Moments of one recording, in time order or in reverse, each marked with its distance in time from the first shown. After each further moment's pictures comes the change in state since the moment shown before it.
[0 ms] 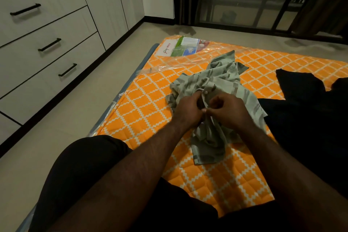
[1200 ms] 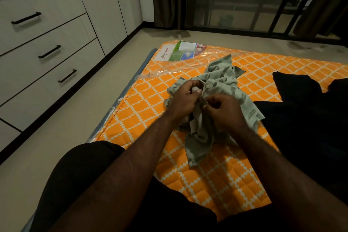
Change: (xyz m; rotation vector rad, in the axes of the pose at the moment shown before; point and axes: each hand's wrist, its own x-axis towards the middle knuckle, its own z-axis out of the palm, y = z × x) left_hand 0.018 0.020 -0.029 -0.538 0.014 -0.108; right_hand -0.006 -0.016 0.000 0.241 0.064 -0.114
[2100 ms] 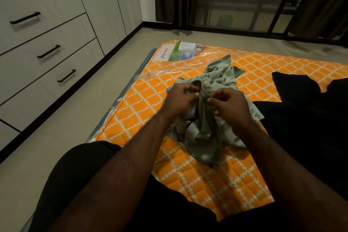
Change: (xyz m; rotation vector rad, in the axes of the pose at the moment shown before) left_hand 0.004 0.004 -0.016 0.239 0.053 -0.015; right_hand 0.006 -0.005 -0.013 0.263 0.084 0.206
